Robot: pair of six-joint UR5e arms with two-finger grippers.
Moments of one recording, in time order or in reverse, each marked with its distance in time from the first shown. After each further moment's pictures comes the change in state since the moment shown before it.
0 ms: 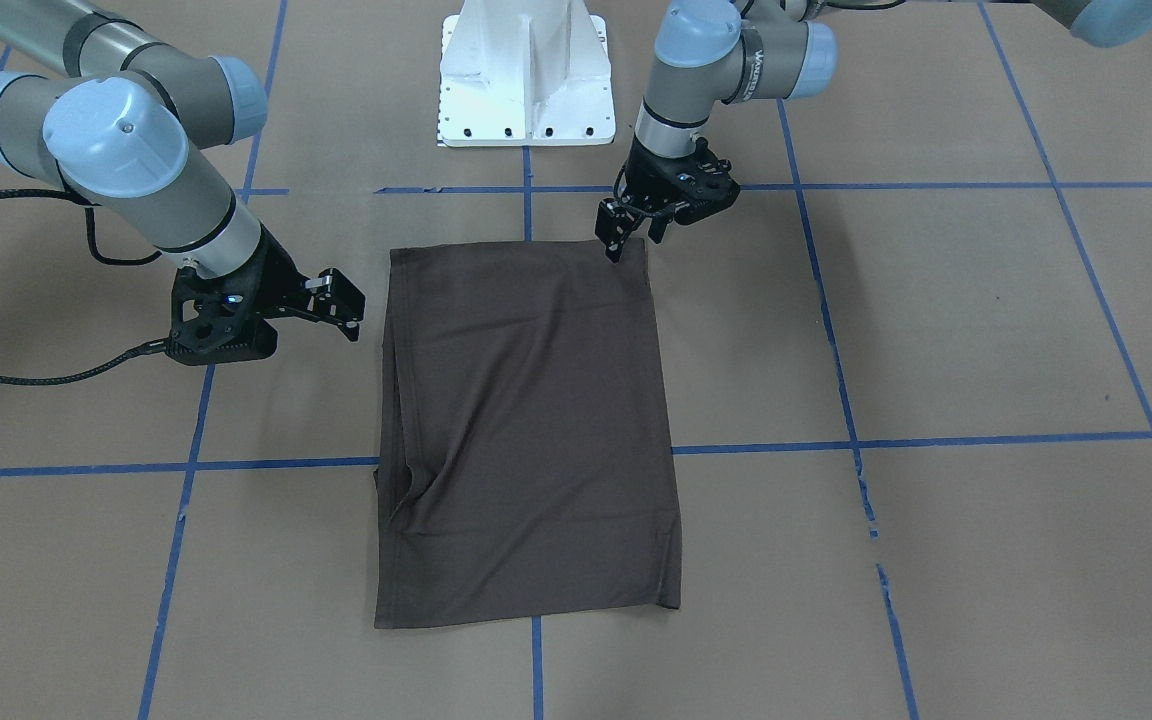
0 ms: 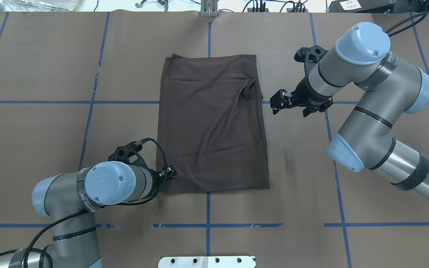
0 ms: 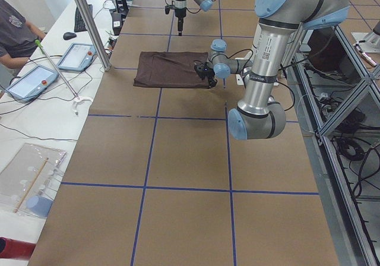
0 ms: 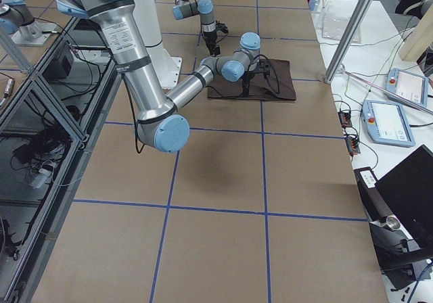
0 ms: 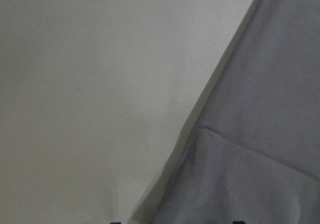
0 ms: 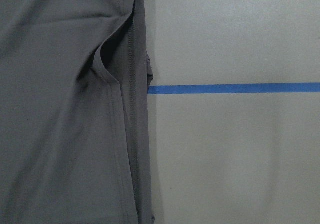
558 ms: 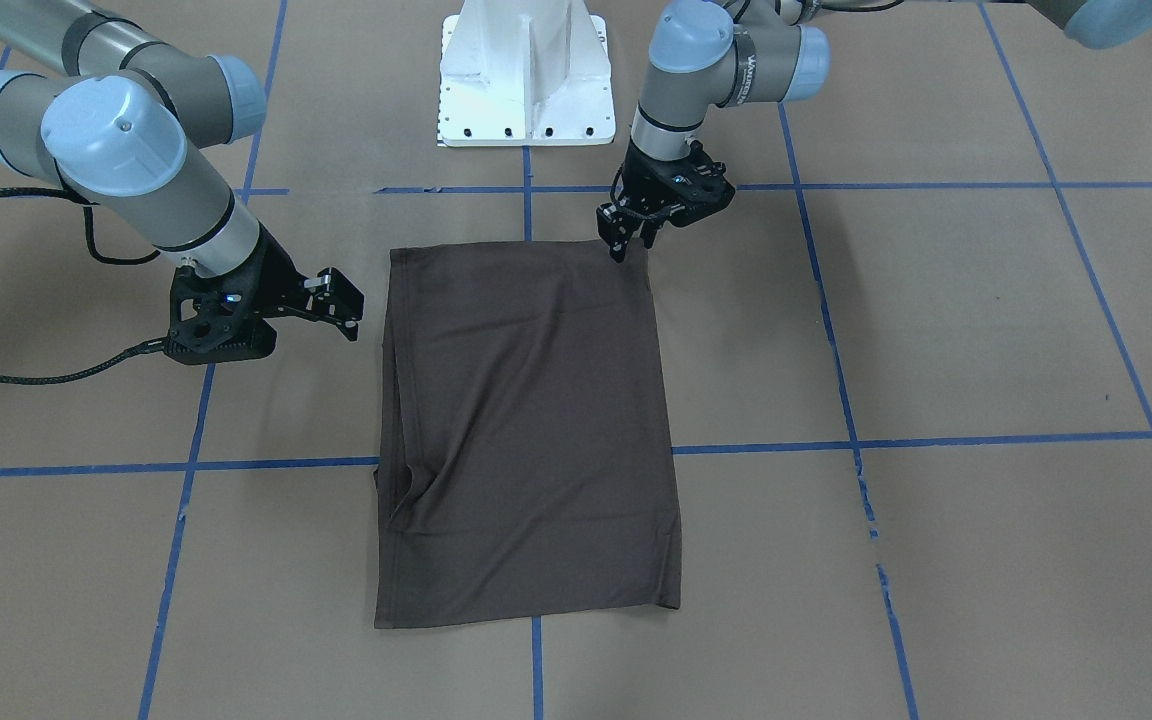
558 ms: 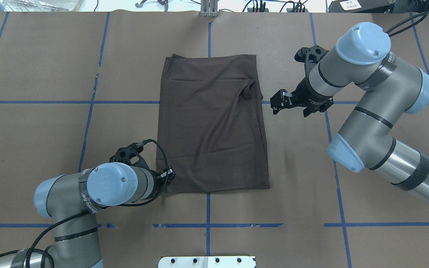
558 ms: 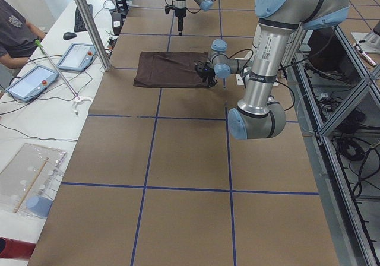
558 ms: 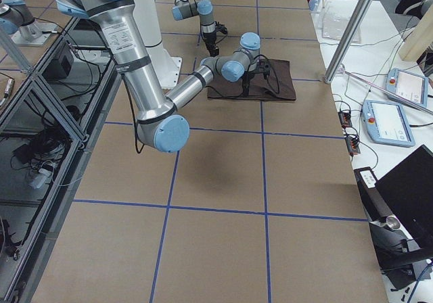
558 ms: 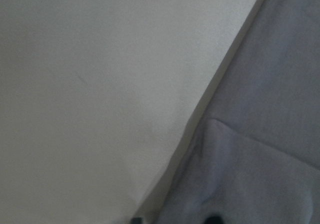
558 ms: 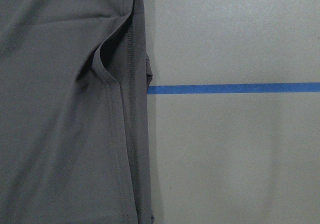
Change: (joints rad) left arm 0.003 -0.004 0.003 0.000 0.000 -0.004; right arm 0.000 -0.001 0.001 0.000 0.000 0.000
